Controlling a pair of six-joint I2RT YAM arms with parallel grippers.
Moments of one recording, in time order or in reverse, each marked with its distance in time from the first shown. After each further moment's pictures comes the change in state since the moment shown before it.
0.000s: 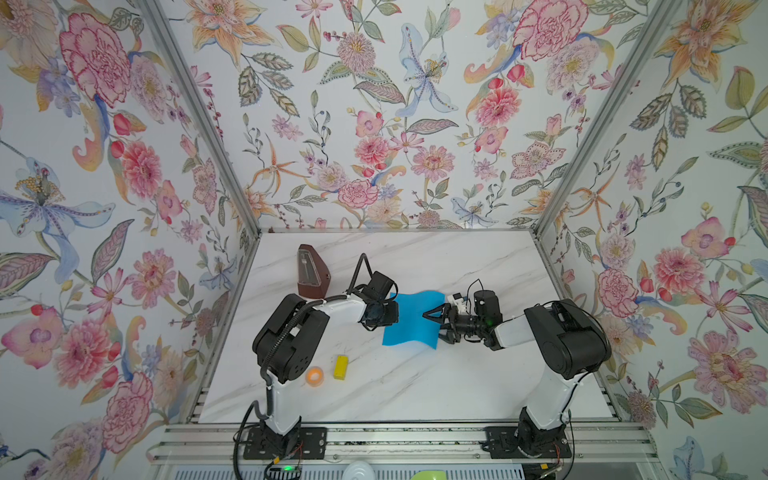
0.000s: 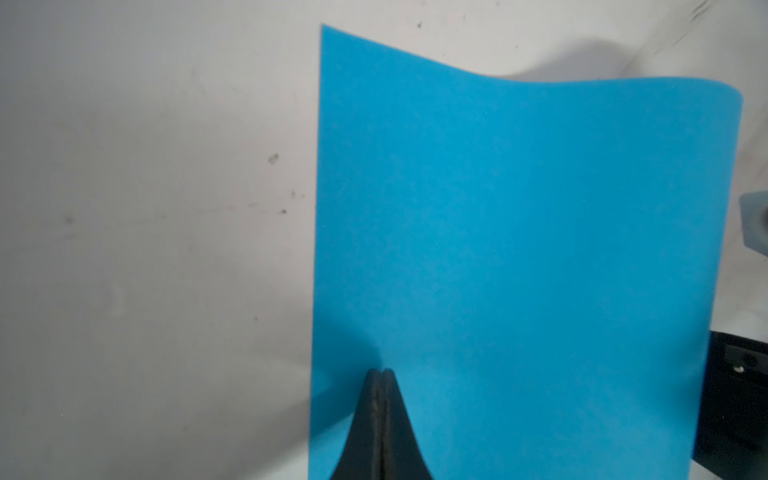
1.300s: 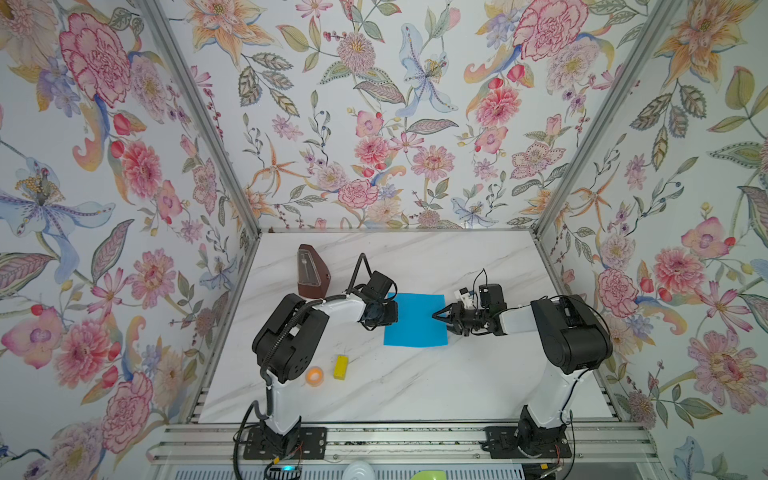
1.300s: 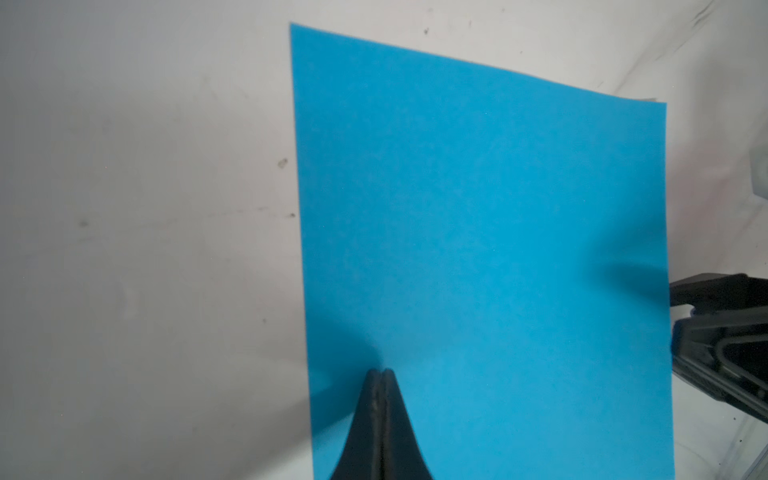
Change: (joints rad) left arm 0.006 0.000 0.000 -0.001 0.000 0.001; right arm -0.075 0.037 0.153 -0.356 0.026 -0.283
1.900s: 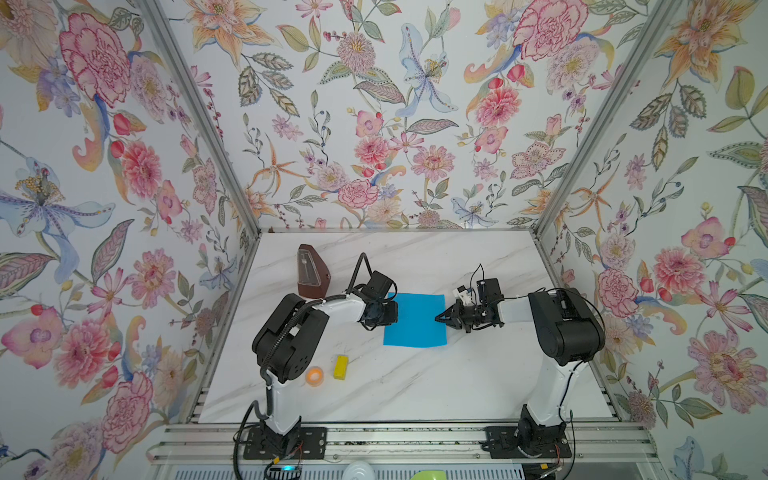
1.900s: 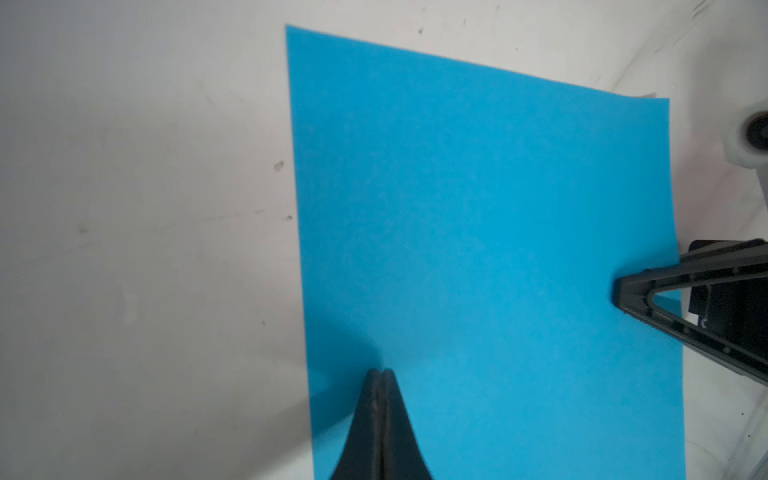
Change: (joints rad) left arm 0.001 -0.002 0.000 0.001 0.000 0.024; right arm -0.018 0.058 0.128 -0.245 0.006 -0.159
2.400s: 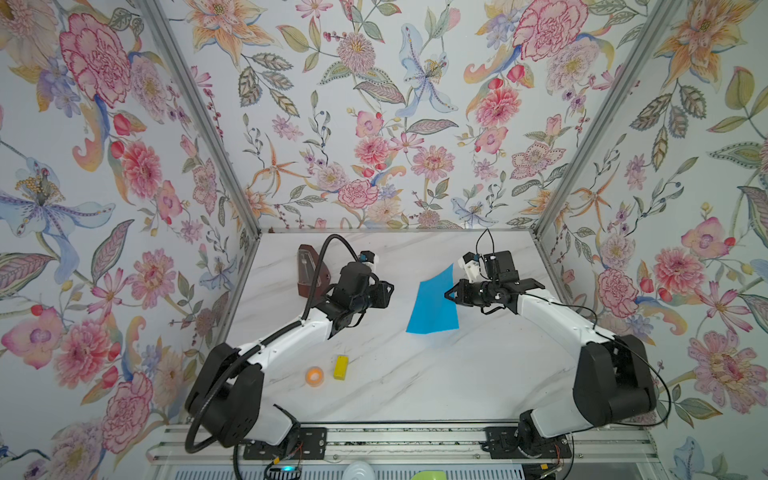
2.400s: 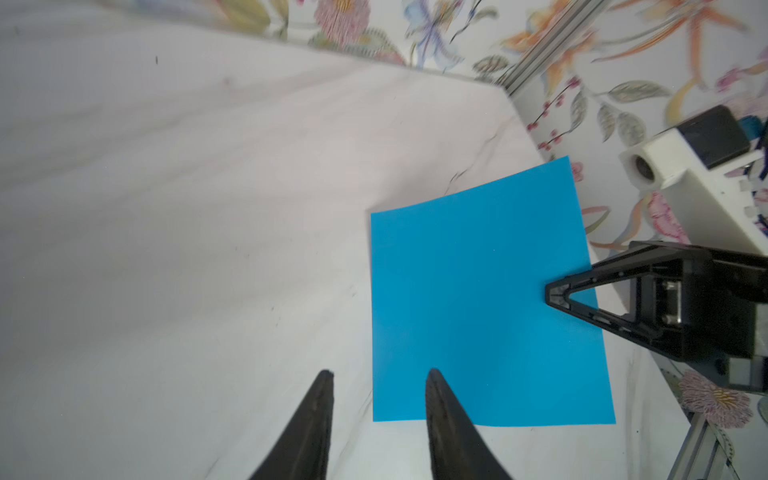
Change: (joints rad) left arm 0.011 -0.538 -0.228 0.290 -0.101 0.125; right arm 0.124 -0.510 0.194 -0.453 0.411 -0.371
